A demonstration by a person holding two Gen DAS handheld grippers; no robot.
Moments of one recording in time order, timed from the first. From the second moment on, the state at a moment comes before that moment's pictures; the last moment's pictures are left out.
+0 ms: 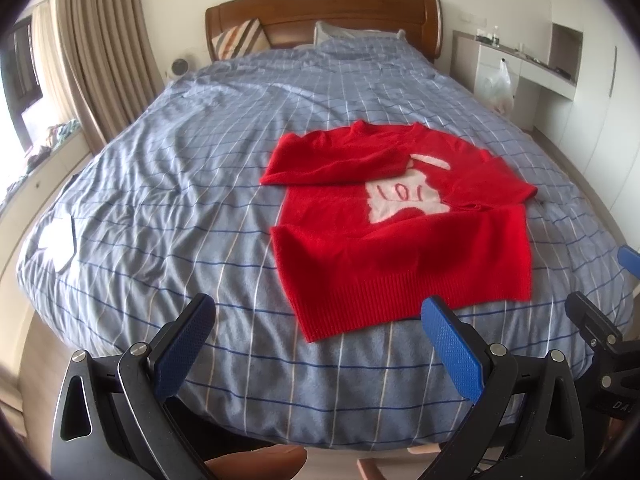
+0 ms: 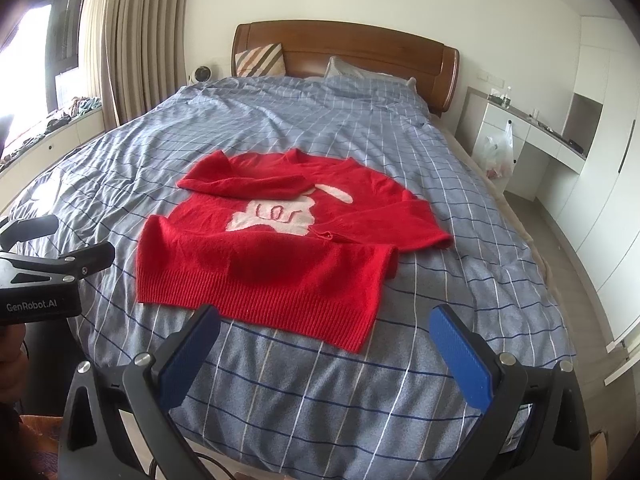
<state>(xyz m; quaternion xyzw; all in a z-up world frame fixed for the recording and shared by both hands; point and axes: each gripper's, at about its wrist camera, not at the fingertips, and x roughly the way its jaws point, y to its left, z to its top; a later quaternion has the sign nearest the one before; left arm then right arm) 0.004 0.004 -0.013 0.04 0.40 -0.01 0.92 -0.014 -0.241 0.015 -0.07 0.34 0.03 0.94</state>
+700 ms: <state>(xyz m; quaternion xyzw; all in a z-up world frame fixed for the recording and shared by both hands) 0.006 -0.002 -0.016 0.04 0.40 -0.01 0.91 -0.013 -0.242 0.010 -0.07 0.35 0.03 0.93</state>
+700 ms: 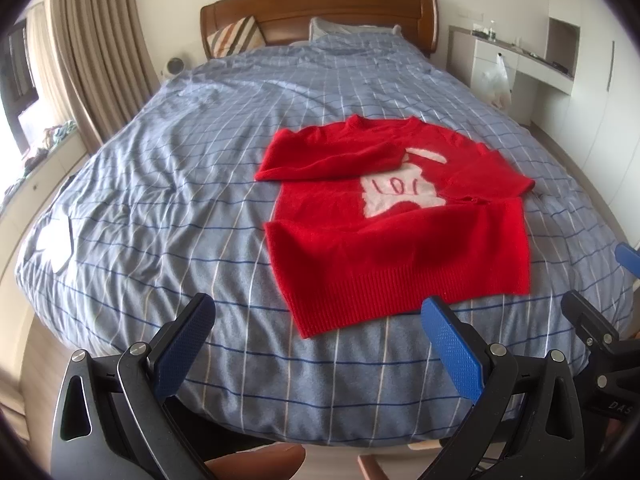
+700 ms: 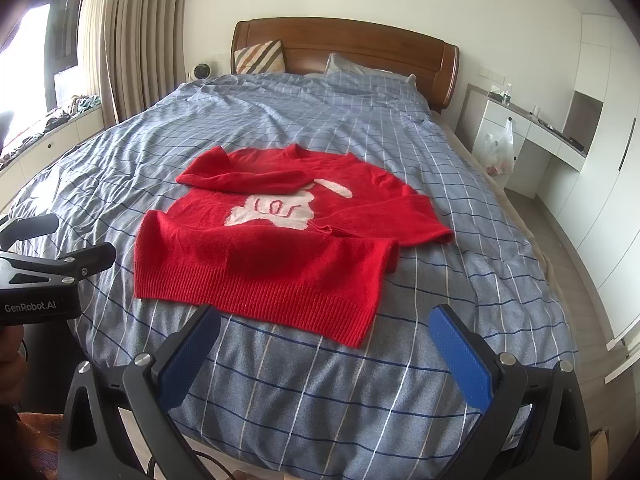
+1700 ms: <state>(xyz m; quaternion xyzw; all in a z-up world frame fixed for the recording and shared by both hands) 0.067 0.059 -0.125 -0.05 0.50 -0.04 0.86 0.051 -0.332 -0.086 0.10 0.42 0.11 0.90</state>
